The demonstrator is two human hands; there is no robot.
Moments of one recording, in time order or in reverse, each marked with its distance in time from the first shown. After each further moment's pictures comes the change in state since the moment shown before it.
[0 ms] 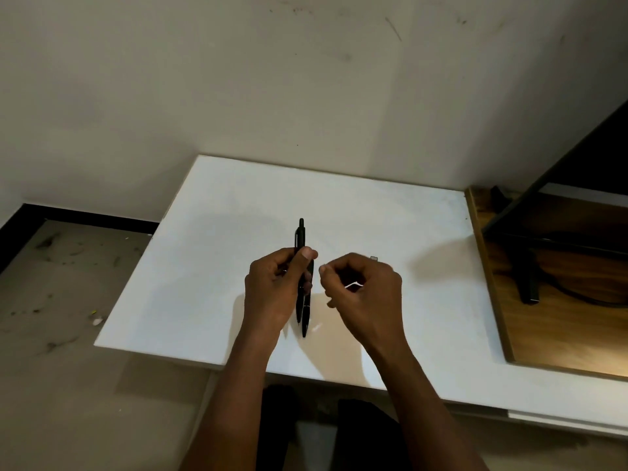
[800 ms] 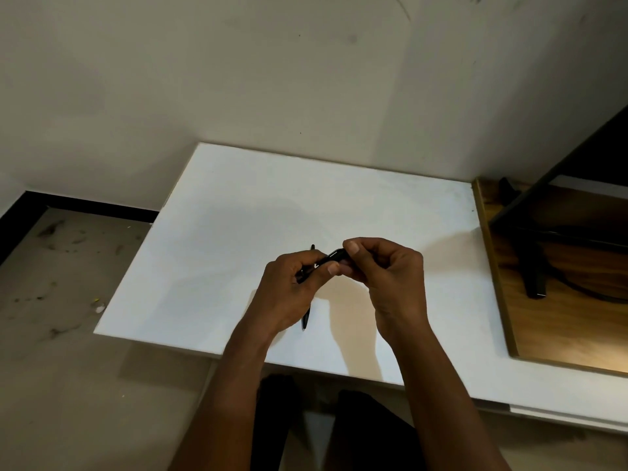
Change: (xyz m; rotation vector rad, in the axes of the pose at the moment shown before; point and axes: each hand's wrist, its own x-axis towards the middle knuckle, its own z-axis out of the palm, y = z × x) left_hand 0.002 -0.009 -0.002 0.338 -0.297 0.219; right_hand 0.016 0.018 -0.015 0.529 0.039 0.238
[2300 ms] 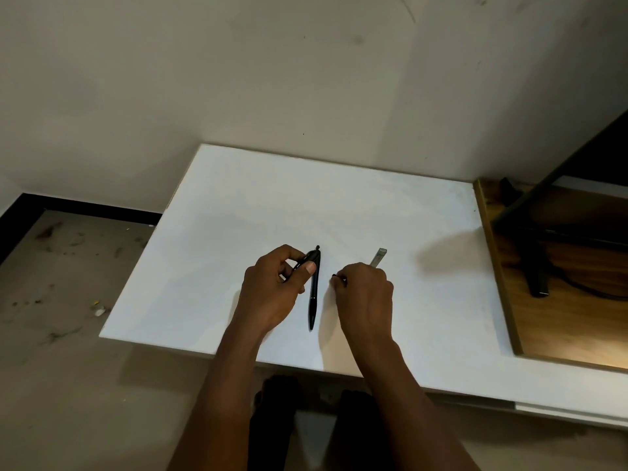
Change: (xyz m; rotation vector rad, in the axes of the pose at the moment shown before) left_hand -0.001 -0.018 -0.019 0.061 0.128 -0.175; right_hand -0.003 0.029 0.033 -1.356 0.012 -0.057
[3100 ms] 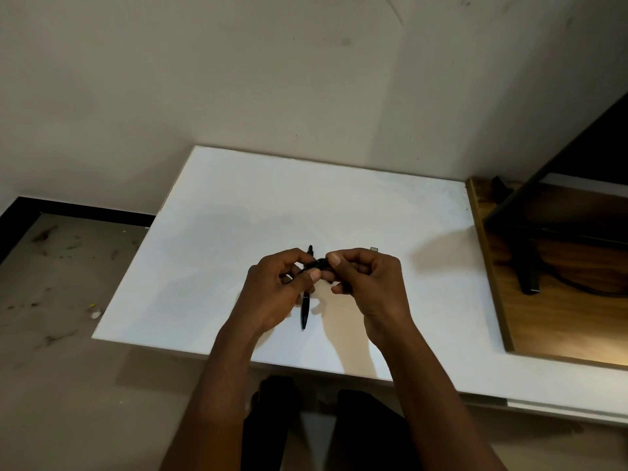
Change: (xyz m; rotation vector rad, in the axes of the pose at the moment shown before) left_hand -0.004 0.010 0.002 -0.057 -0.148 0.046; right_hand -0.002 0.017 -0.027 1.303 -0.142 0.120
